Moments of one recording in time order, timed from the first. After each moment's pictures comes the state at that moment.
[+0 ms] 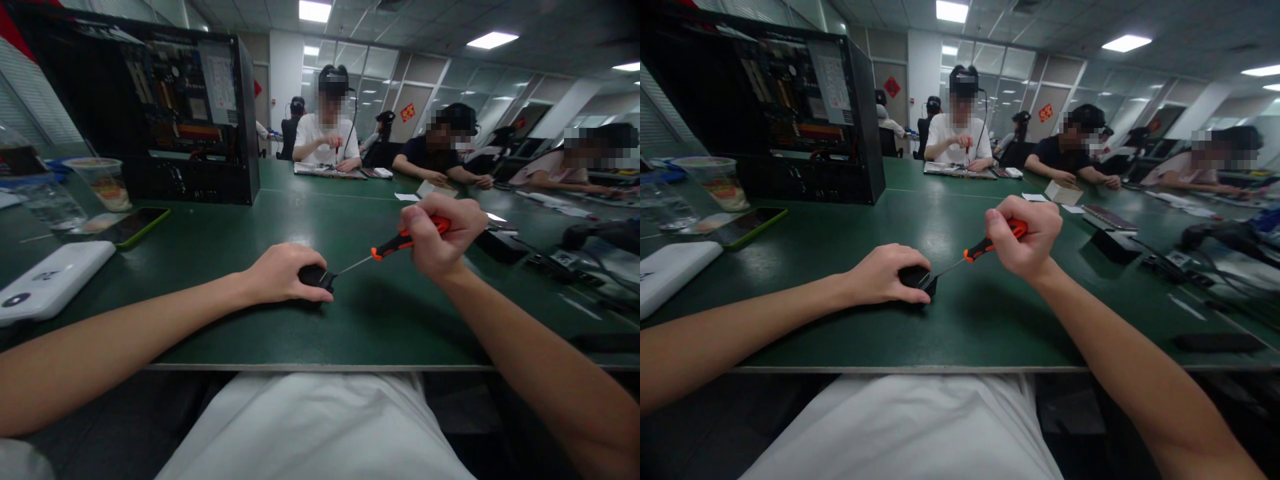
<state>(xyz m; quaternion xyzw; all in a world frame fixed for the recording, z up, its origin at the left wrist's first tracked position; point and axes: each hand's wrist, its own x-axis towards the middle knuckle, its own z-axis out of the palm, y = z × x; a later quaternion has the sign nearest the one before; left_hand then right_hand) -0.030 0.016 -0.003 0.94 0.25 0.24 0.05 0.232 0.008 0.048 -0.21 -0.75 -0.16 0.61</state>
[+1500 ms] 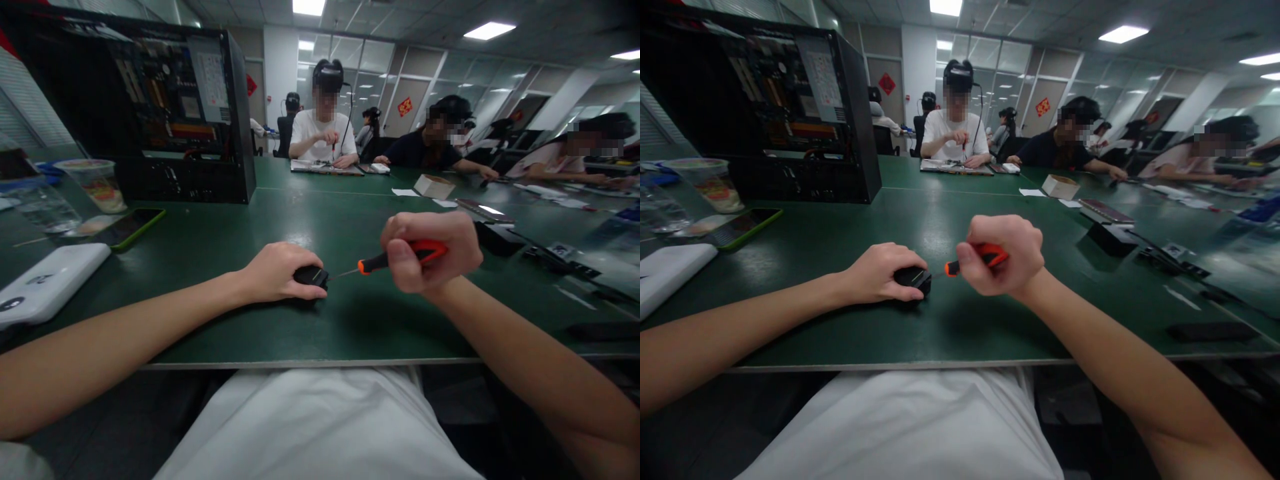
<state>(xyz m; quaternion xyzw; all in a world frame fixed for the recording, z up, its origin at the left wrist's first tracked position) -0.031 0.016 -0.001 0.95 0.26 0.19 0.00 0.216 -0.007 0.036 -0.08 -0.79 -0.10 0.61</state>
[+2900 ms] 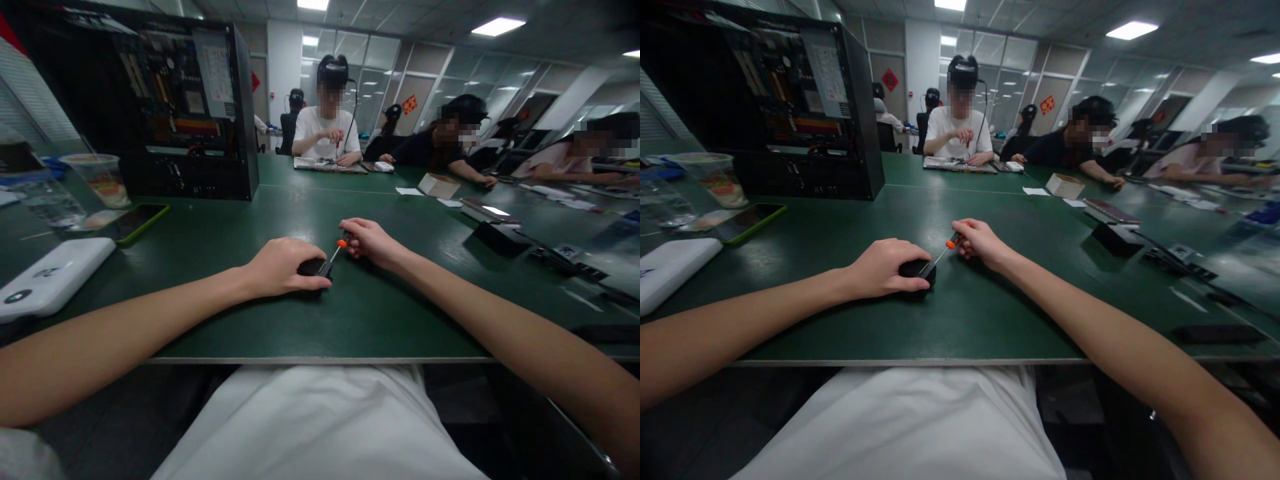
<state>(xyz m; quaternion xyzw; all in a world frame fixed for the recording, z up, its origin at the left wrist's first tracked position) -0.031 0.018 -0.003 0.94 0.28 0.20 0.00 0.208 0.066 -0.011 -0.49 -0.57 0.51 0.42</state>
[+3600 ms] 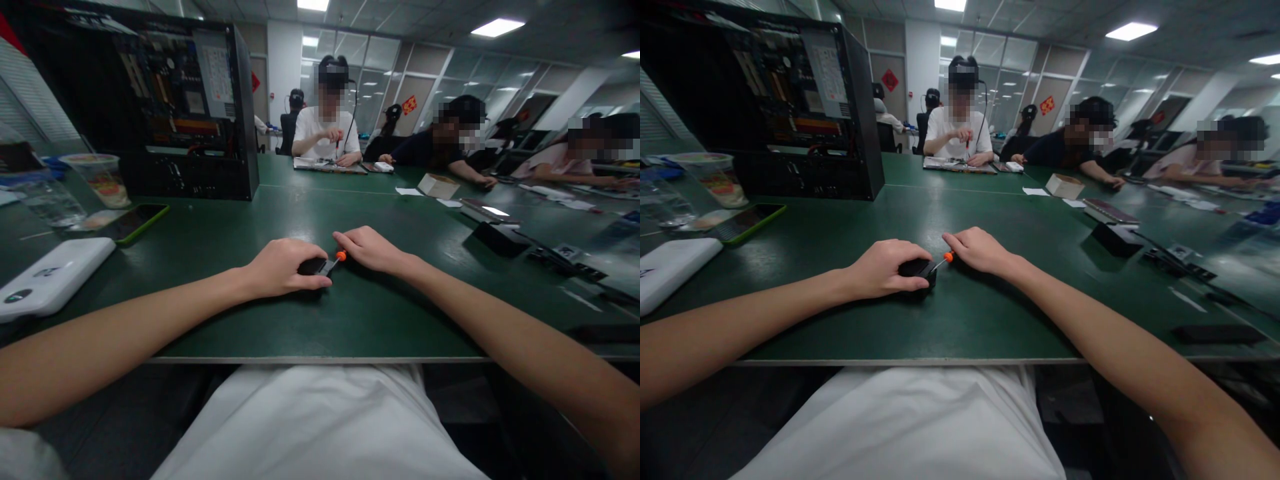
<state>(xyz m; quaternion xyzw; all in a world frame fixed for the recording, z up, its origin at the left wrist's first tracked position) -0.031 0.018 -0.005 0.94 0.27 0.21 0.02 0.216 0.061 -0.008 -0.47 -0.85 0.12 0.18</state>
